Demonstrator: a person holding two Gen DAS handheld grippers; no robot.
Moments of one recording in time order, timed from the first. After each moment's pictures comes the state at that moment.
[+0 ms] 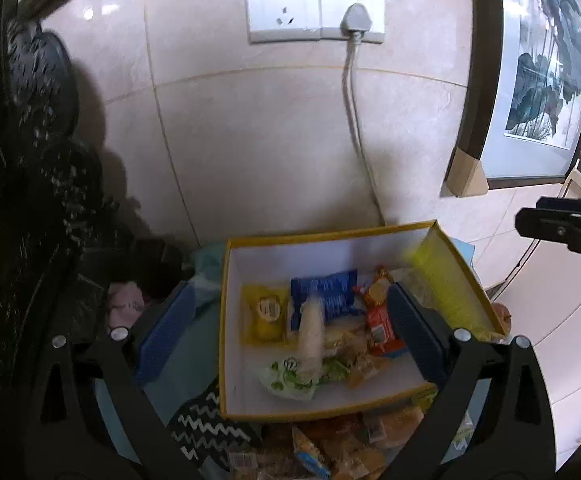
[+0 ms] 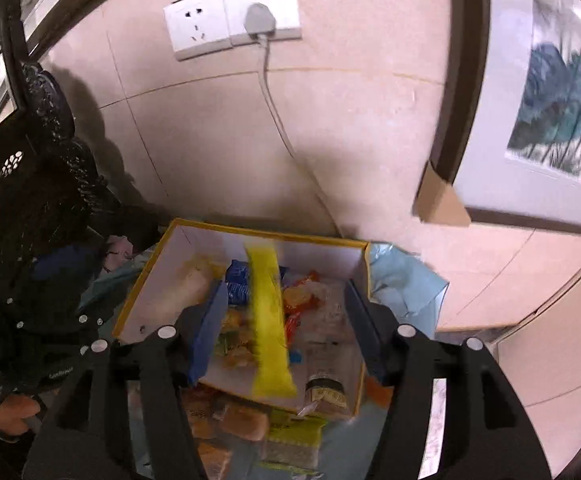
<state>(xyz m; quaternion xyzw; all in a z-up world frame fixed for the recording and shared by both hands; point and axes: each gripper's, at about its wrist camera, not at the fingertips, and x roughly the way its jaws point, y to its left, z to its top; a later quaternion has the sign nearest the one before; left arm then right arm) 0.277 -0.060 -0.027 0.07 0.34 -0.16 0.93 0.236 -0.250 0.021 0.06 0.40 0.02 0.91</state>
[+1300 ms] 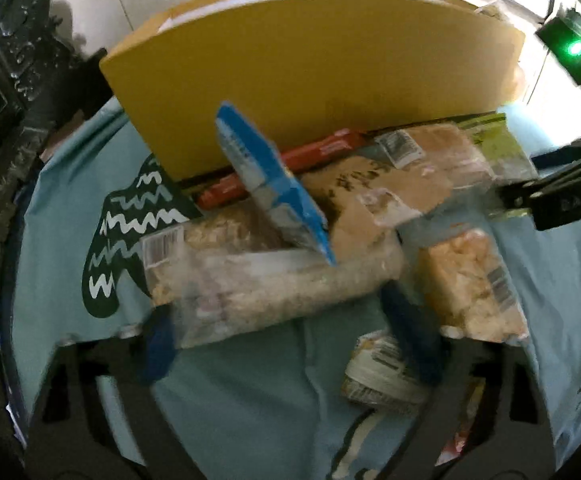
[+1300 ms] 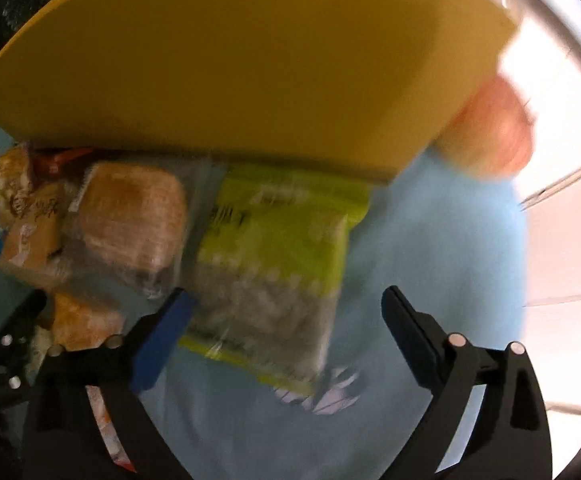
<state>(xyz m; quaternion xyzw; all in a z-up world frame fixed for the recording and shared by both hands) 0.163 -0.036 -0.232 0.17 0.47 -0.19 0.85 0.156 -0.224 -0.228 0.04 0.61 -0.02 0.79</state>
